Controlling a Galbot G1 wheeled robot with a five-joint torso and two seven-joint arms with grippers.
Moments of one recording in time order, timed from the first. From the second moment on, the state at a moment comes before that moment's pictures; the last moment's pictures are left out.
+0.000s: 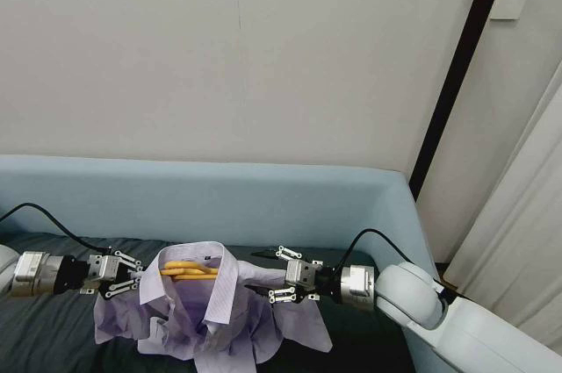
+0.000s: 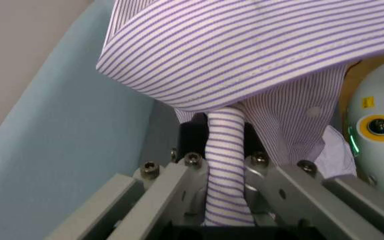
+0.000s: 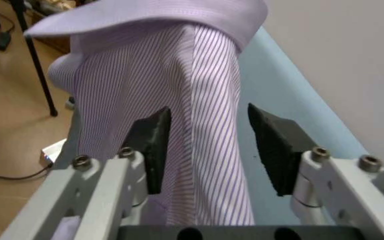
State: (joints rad) left arm 1.08 -0.41 -0.53 -1.59 -0.57 -0.38 1.21; right arm -0.55 0.79 -0.31 1.92 0.32 -0.04 -0.56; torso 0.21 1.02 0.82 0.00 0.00
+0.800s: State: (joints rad) left arm 1.08 -0.40 -0.54 -1.54 -0.67 -0.46 1.12; right arm -0.56 0.77 -0.22 1.92 0.38 -0.02 -0.72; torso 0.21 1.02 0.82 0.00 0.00
